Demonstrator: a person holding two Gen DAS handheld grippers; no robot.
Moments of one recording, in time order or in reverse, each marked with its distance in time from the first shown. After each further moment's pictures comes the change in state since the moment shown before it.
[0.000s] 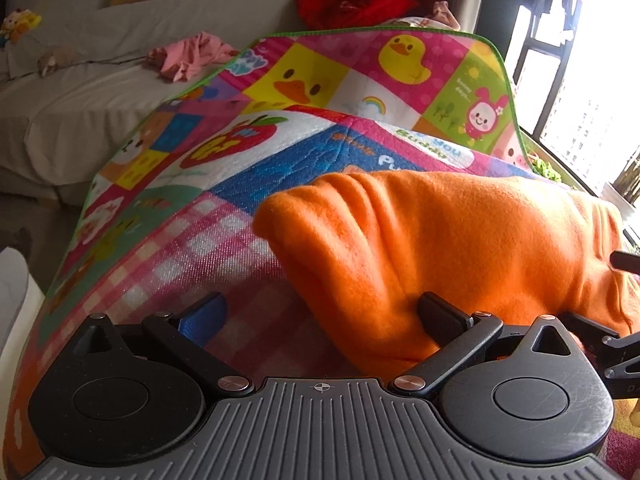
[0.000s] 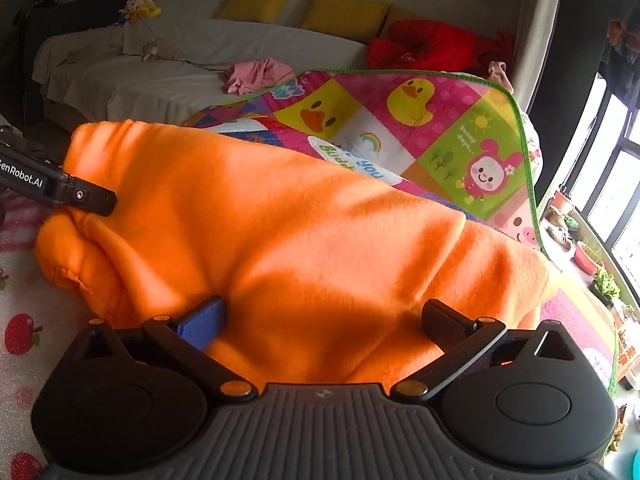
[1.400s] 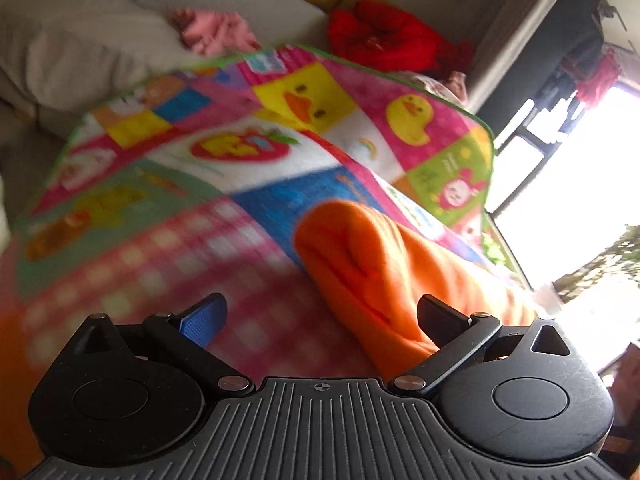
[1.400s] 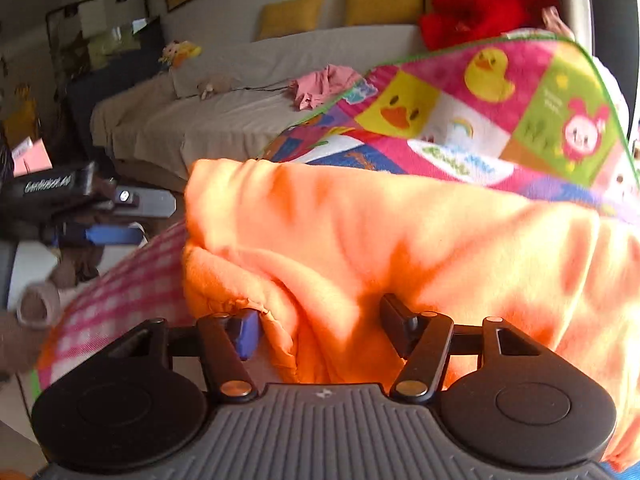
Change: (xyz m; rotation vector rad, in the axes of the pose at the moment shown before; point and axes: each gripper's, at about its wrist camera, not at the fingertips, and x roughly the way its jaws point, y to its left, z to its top) left arm -0.020 0.057 0.011 -0.337 -0.013 -0.244; right arm 0.008 0.023 0.025 0.258 0.035 0.365
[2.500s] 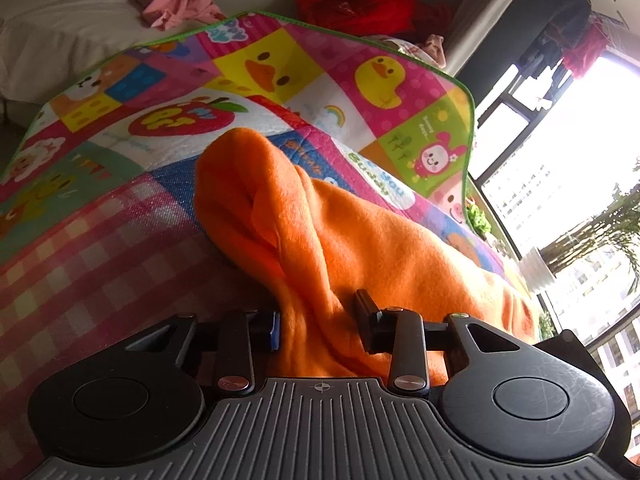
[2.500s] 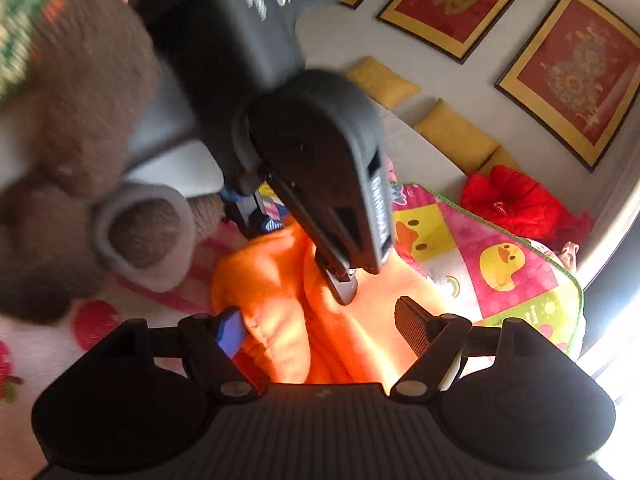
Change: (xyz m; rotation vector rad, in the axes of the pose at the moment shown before) left arm 0.033 -0.038 0.001 0.057 0.067 -0.018; right arm 0.011 0.126 -0.028 -0.703 -0.160 -0.244
